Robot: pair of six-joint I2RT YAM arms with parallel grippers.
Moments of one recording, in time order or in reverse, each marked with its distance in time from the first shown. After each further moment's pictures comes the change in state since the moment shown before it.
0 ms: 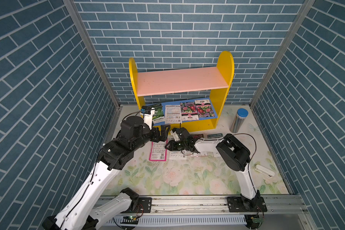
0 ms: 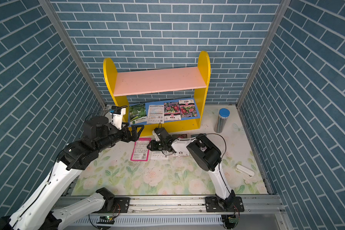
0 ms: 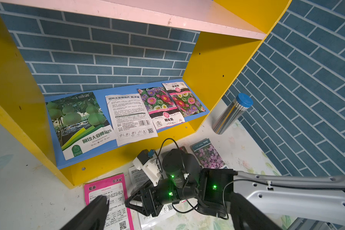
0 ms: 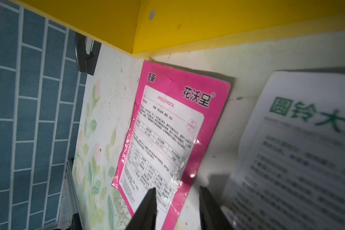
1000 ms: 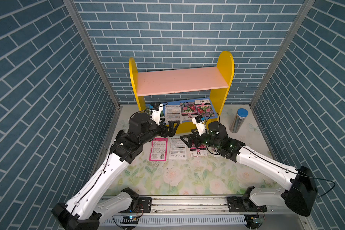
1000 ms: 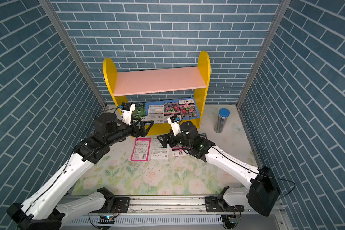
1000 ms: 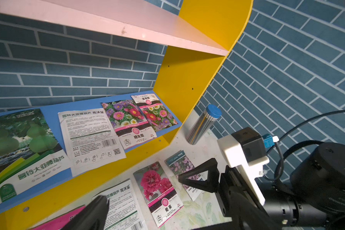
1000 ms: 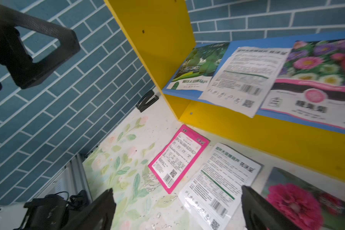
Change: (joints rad) left arm 0.000 0.090 -0.085 0.303 0.179 -0.046; right arm -0.056 -0.856 -0.308 -0.212 0.222 -0.394
